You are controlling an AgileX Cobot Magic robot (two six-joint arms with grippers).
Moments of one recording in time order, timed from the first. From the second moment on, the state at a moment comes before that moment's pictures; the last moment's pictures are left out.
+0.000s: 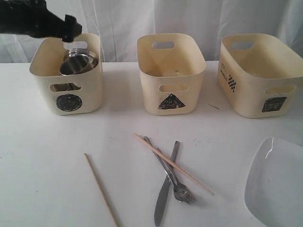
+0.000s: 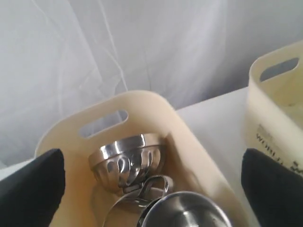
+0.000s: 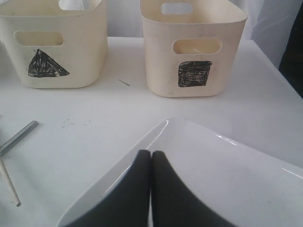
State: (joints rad) left arm -0.22 1.69 -1.38 -0.63 0.16 0.76; right arm -0.05 0.01 0.00 -0.03 0.35 0.06
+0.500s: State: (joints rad) left arm -0.22 1.39 -1.30 -0.52 1.08 0.70; right arm -0.05 0.01 0.00 -0.03 0.35 0.06
